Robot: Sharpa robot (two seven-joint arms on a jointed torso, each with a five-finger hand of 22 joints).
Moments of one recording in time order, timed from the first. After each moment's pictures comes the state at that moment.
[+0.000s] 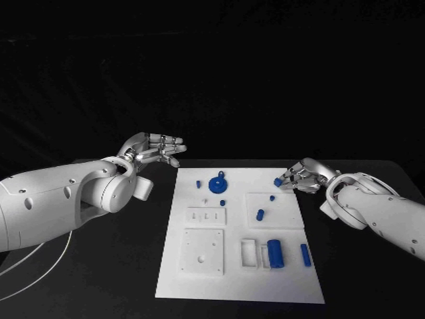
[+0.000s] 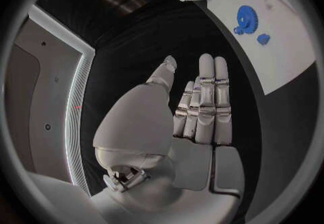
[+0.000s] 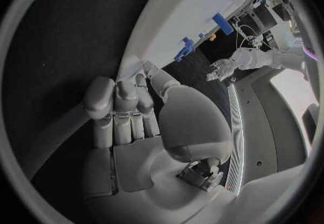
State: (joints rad) left arm 1.43 -0.82 -0.21 1.36 -0.13 -0.33 0.33; left_hand 1.39 -0.07 0.04 -0.01 0.11 0.93 0.14 0.06 0.06 1.06 0.11 0.06 0.06 1.38 0.02 0.32 0.26 0.08 1.08 0.00 0.60 0.25; right arm 1.07 -0.72 0.19 1.03 -1.23 -0.23 0.15; right_hand 1.26 -0.05 0.30 -0.22 0.12 1.14 0.09 0.07 0.07 1.30 -0.01 1.13 1.25 1.45 -0.08 1.00 1.06 0.09 1.47 -0.10 0.97 1.31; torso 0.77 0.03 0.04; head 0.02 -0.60
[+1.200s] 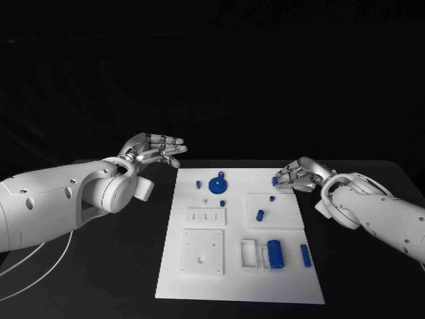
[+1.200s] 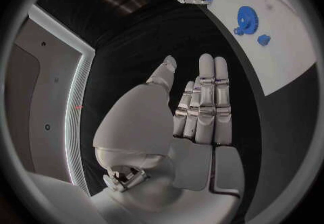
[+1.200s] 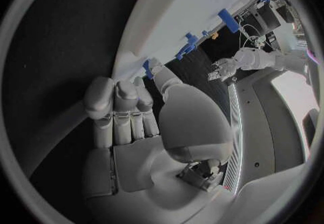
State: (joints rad) left arm 1.43 -0.81 -0.21 1.36 -0.13 -0.33 0.33; left_hand 1.39 -0.07 0.04 -0.01 0.10 0.93 0.14 0.06 0.06 1.06 0.11 0.06 0.06 1.38 0.02 0.32 0.26 0.08 1.08 0.00 0.60 0.25; right arm 1.07 -0.69 0.19 1.02 -1.24 -0.27 0.13; right_hand 1.27 -0.08 0.20 -0.16 0.08 1.07 0.10 0.07 0.07 1.28 0.00 1.11 1.23 1.45 -0.08 1.00 1.06 0.09 1.47 -0.10 0.97 1.31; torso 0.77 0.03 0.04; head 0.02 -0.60
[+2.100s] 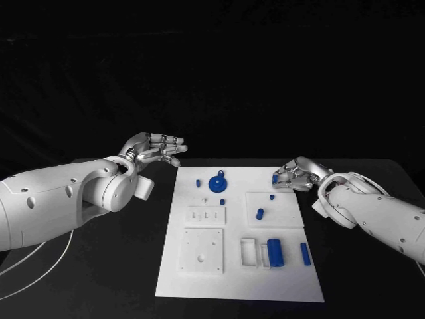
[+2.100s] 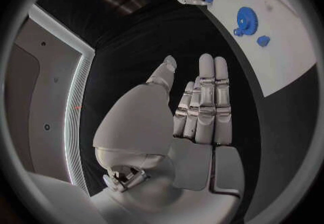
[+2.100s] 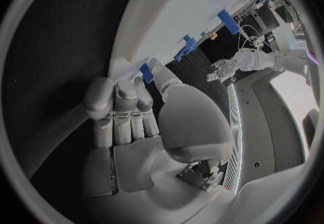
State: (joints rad) left arm 1.42 -0.81 -0.21 1.36 -0.13 -0.32 0.33; left_hand 1.39 -0.07 0.04 -0.01 0.10 0.92 0.14 0.06 0.06 1.06 0.11 0.06 0.06 1.38 0.02 0.32 0.26 0.08 1.08 0.00 0.60 0.25; right arm 1.07 -0.68 0.19 1.01 -1.24 -0.27 0.13; right_hand 1.28 -0.08 0.19 -0.16 0.10 1.07 0.10 0.07 0.07 1.28 0.00 1.11 1.22 1.45 -0.08 1.00 1.06 0.09 1.47 -0.10 0.97 1.31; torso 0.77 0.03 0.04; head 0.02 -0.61
